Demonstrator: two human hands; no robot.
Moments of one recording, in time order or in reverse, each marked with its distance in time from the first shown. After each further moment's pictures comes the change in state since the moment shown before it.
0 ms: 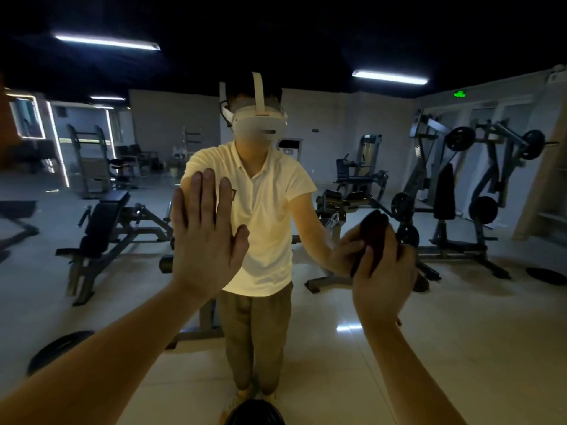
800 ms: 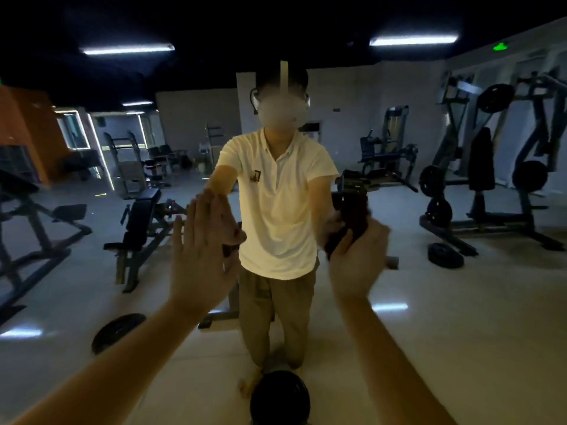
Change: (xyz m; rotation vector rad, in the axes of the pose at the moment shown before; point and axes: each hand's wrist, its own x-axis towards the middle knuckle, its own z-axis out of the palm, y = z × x) left_hand -0.053 0.045 -0.047 -0.025 -0.218 -0.043; right_hand -0.017 0.003 -0.002 0.241 -0.057 0.191
